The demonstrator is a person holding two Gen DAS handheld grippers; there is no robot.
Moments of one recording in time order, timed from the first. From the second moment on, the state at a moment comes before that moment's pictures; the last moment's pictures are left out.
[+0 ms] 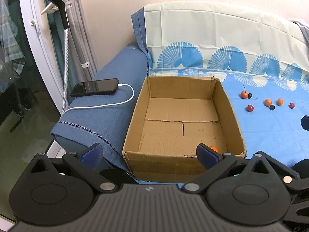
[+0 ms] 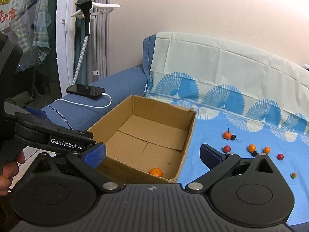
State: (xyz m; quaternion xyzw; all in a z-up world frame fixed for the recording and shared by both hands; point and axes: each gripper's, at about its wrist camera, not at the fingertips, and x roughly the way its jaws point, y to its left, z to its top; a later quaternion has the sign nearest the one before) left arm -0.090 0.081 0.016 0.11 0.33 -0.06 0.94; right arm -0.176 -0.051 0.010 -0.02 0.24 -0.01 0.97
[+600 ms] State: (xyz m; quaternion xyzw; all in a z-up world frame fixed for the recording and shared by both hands) left arm -0.089 0.081 0.011 0.12 0.33 -0.05 0.93; right arm -0.172 -0.052 0.003 0.00 0.25 -0.01 0.97
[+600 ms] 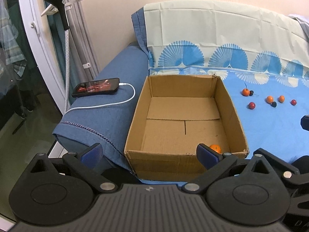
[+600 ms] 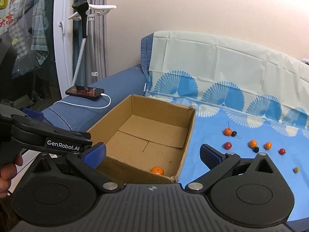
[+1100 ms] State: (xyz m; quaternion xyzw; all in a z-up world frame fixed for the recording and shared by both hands) left arm -0.061 0.074 -0.011 0.13 0.37 -0.05 0.92; right arm -0.149 -0.065 -0.019 0.02 0.28 -0.01 0.96
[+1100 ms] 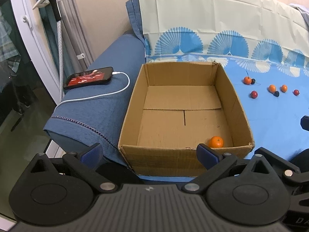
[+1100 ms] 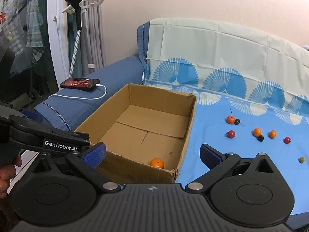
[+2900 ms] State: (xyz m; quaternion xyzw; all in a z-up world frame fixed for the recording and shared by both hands) left arm 0.211 -0.338 -0.246 0.15 0.42 -0.19 0.87; right arm -0.045 -0.598 -0.271 0.17 0.28 -0.48 0.82
